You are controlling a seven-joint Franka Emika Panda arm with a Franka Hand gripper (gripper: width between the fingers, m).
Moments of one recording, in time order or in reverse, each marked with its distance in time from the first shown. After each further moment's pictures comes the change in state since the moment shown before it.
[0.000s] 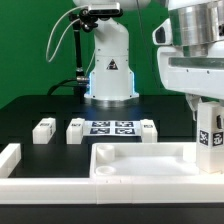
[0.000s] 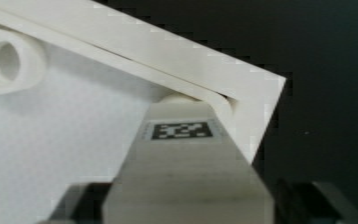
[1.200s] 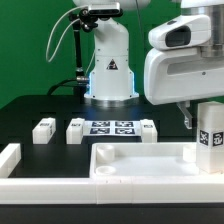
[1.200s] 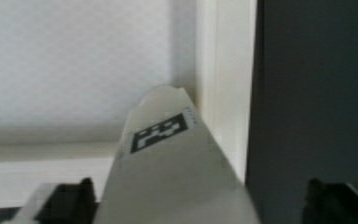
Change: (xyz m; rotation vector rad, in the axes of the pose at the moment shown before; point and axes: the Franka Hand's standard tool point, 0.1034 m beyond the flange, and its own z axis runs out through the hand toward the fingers) arm -0.006 -0.001 0.001 -0.082 -0.040 -1.176
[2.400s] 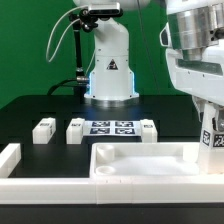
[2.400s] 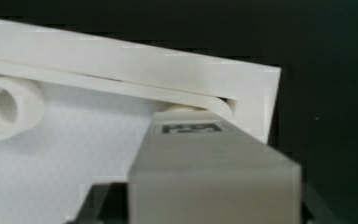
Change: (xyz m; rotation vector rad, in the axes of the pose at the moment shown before) arm 0.001 0.004 0.002 0.108 0.012 1.408
